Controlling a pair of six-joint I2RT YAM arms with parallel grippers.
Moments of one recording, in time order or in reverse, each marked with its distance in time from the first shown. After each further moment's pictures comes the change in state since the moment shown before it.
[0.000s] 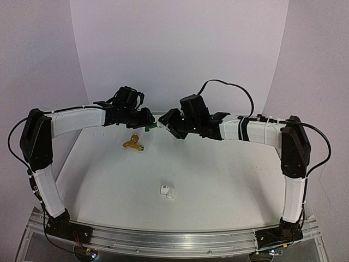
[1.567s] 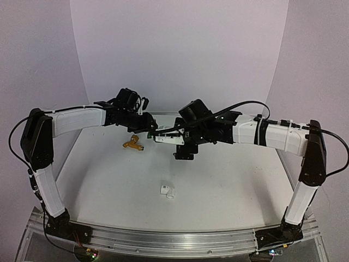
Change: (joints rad) left arm 0.010 0.007 0.001 -0.070 0.171 0.046; right arm 0.110 -0.180 -0.071 -0.421 0.147 -2.011
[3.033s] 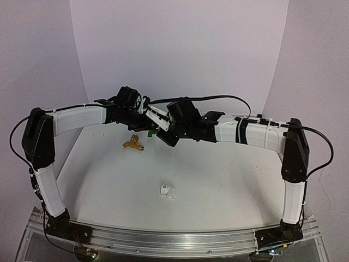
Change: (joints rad) left arm 0.005 0.020 0.043 -0.035 0.033 0.036; right arm -0.002 0.176 0.159 0.193 0.038 0.447
